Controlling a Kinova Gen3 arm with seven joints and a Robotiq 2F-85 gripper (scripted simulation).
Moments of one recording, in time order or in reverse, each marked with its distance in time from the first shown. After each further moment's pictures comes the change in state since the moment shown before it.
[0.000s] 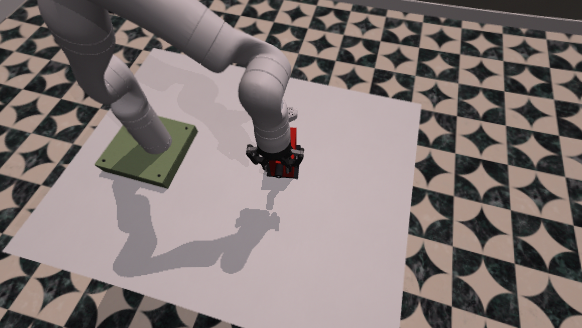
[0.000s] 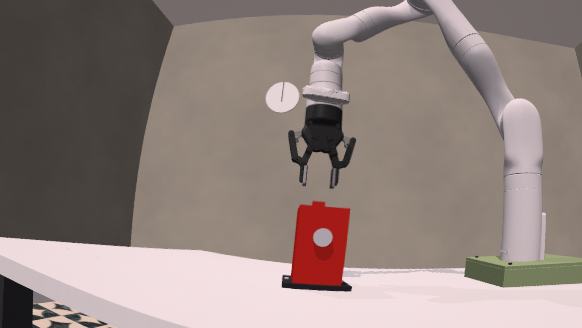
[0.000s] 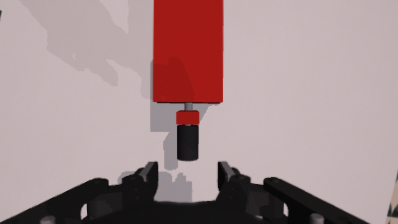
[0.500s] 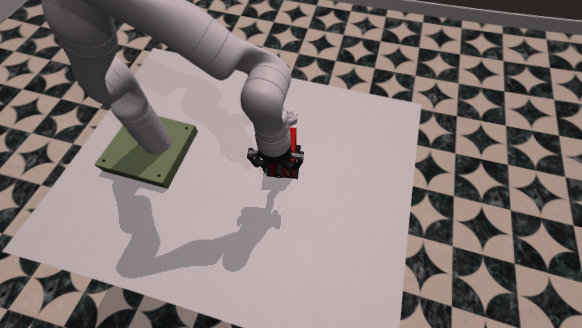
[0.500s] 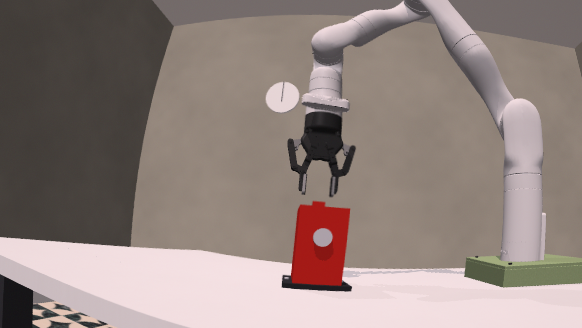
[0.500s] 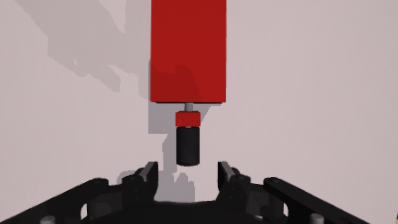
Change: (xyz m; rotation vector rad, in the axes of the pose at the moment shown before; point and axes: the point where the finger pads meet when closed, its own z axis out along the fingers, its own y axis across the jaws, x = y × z) arm 0.000 0.000 0.017 0.002 0.001 0.000
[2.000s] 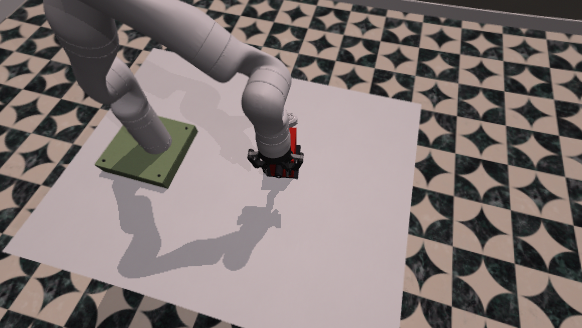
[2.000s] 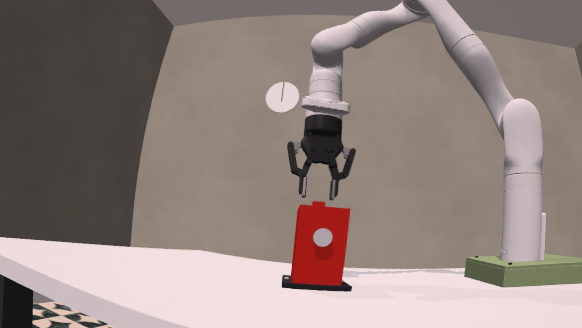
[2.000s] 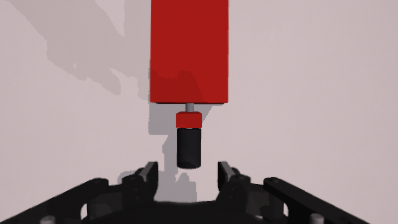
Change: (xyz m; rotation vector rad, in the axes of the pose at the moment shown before) arm 0.001 -0.001 0.006 0.004 0.002 -0.001
